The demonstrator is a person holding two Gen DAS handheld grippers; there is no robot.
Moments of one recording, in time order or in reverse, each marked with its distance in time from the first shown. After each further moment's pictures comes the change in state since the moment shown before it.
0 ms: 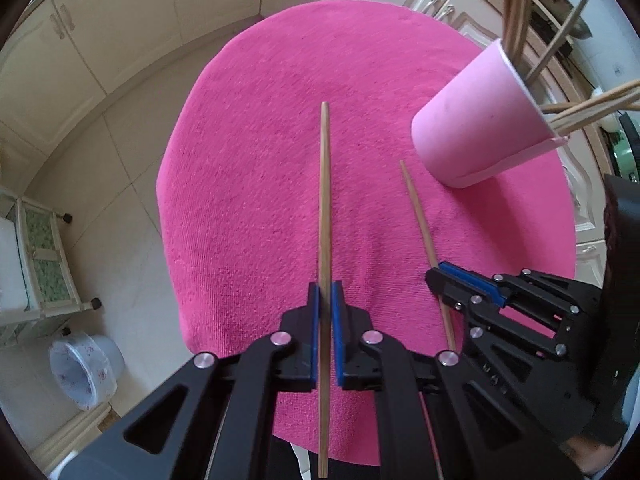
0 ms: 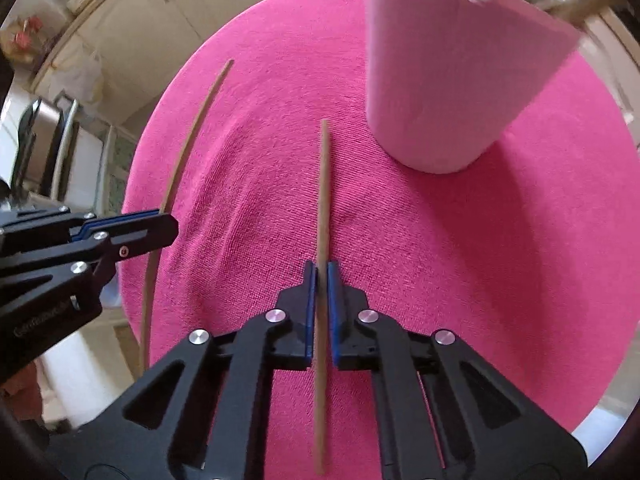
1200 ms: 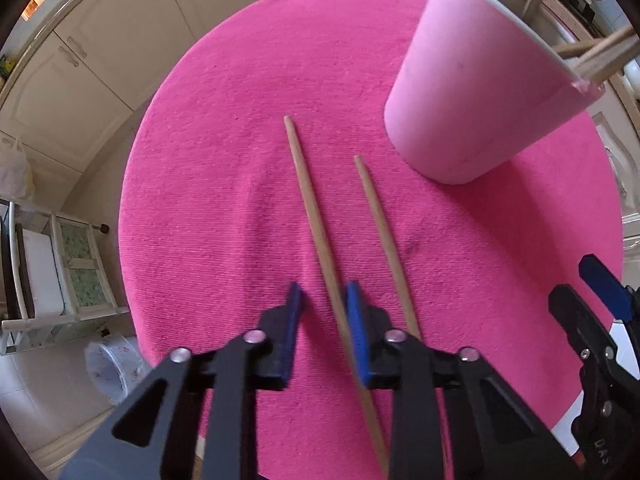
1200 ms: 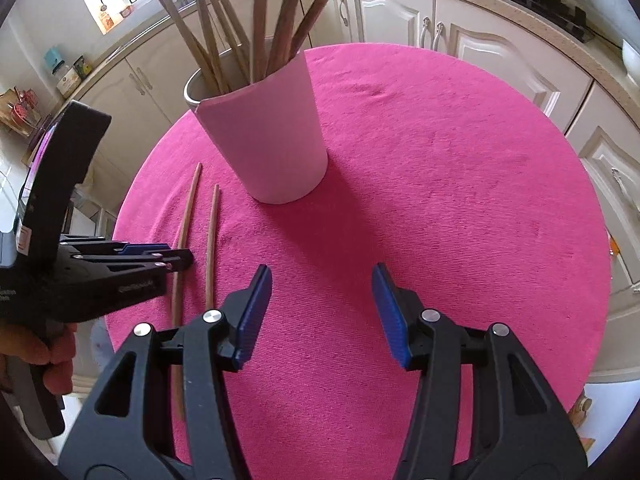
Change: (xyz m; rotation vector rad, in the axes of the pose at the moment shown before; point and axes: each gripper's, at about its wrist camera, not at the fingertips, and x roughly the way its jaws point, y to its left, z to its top) left arm 0.037 -0.077 0.021 0.026 0.022 0.200; right arm -0.062 -0.080 -0.049 0.120 -0.307 -0.035
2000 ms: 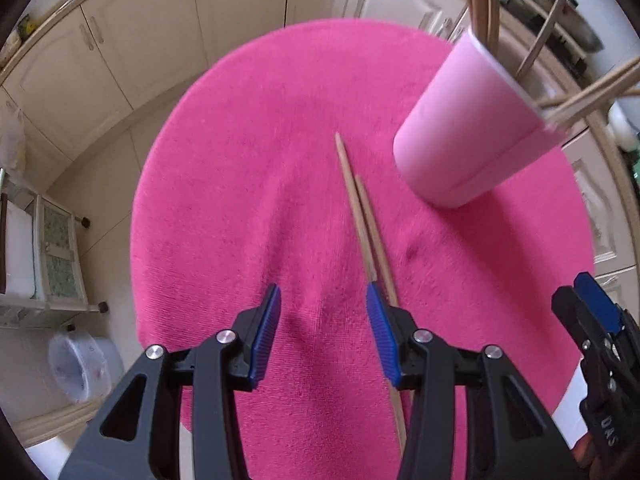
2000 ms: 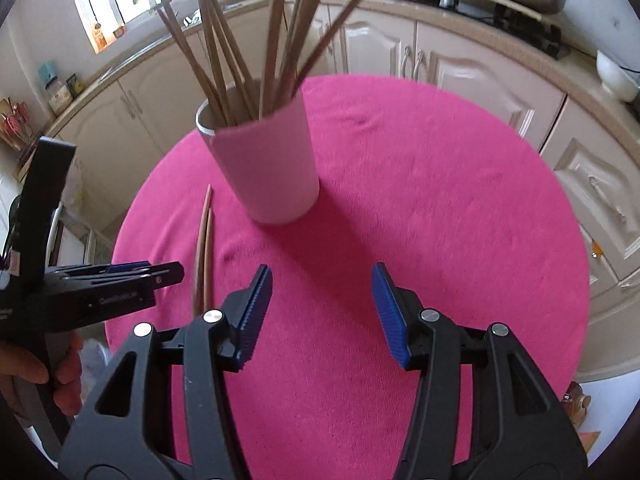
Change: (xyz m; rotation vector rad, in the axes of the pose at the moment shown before) left arm -0.016 0.027 -0.032 -0.104 -0.138 -0.091; right arm -0.021 0.005 -0.008 0.018 -0.102 -0.060
